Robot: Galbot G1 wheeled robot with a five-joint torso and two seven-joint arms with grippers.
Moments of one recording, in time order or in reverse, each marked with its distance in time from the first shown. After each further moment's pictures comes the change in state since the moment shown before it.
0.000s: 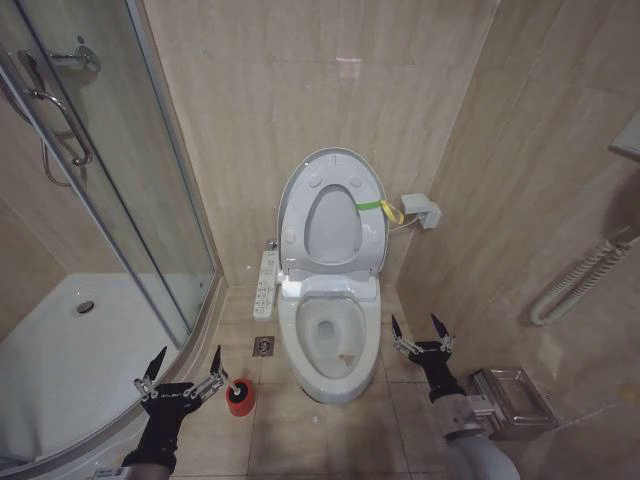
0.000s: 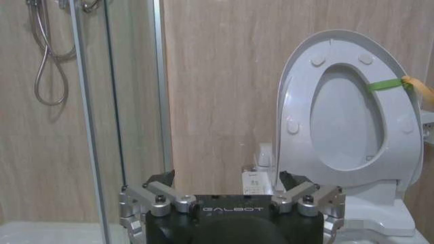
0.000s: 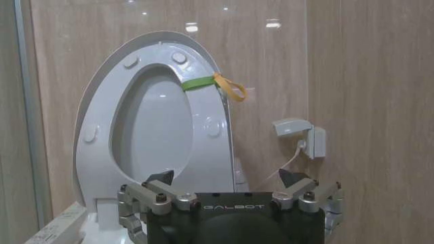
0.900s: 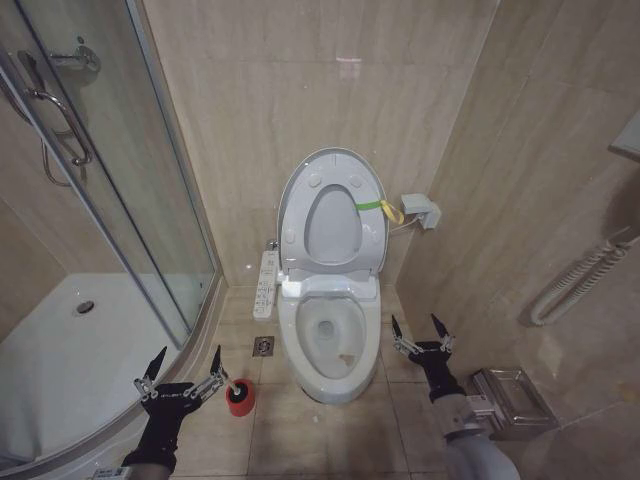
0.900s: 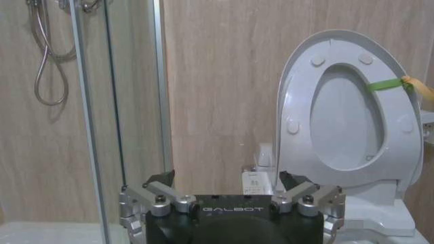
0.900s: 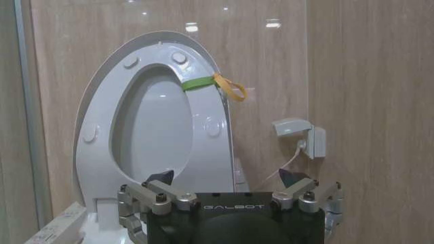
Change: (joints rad) left arm 0.000 0.000 0.000 0.000 0.000 0.000 0.000; right arm 0.000 0.000 0.000 0.000 0.000 0.000 0.000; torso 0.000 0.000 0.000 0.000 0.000
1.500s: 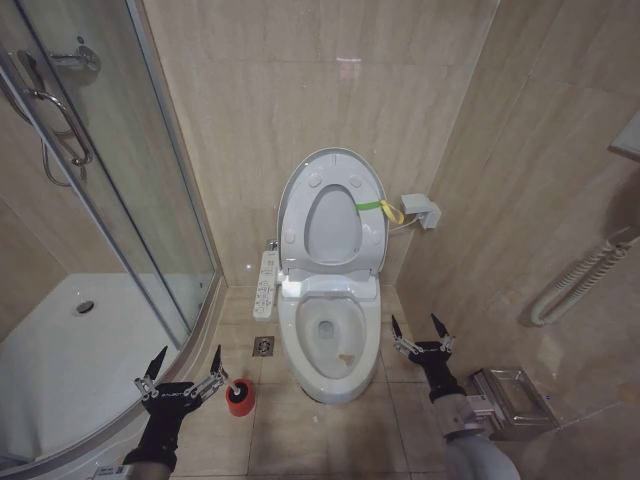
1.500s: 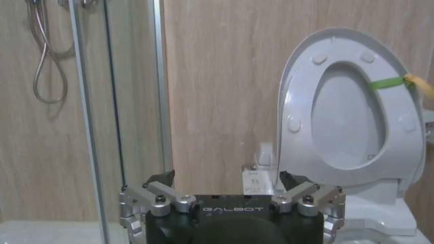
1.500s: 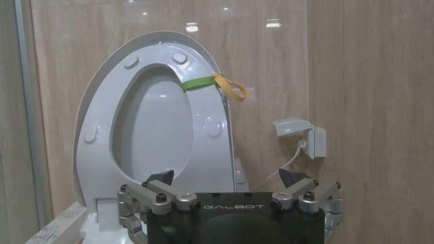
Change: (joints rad) left arm -0.048 0.015 -0.006 0.045 -0.028 0.016 0.008; right arm 0.000 0.000 0.000 0.000 0.000 0.000 0.000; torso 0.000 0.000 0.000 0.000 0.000
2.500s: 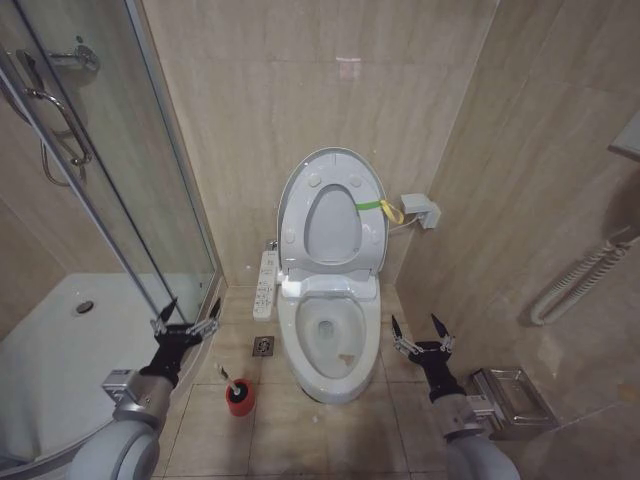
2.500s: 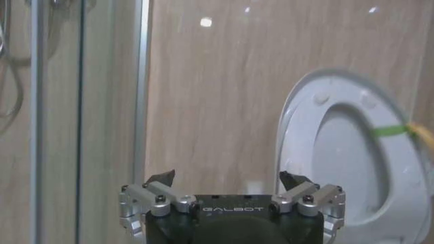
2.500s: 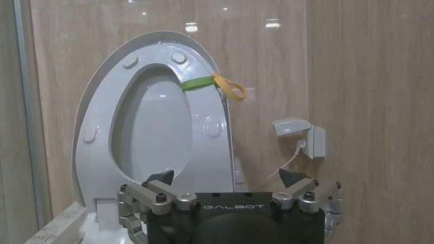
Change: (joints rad) left arm -0.353 0.150 -0.034 0.130 -0.251 0.084 0.061; right arm 0.000 0.000 0.000 0.000 0.000 0.000 0.000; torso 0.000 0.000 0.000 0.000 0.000
